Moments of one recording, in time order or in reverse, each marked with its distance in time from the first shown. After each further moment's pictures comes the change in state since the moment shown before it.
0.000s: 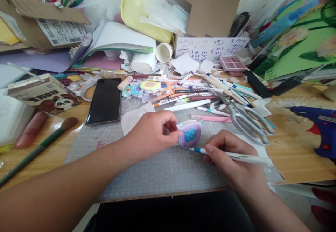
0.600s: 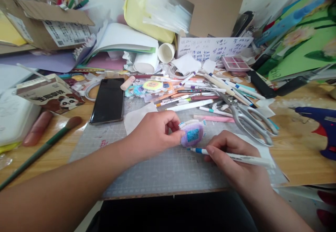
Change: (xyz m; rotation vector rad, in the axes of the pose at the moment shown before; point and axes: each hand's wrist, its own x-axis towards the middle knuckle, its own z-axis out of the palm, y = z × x) left_hand -0.001 0.002 0.000 0.005 0.011 -0.010; right_hand 0.000 -0.001 0.000 -0.009 -0.008 0.000
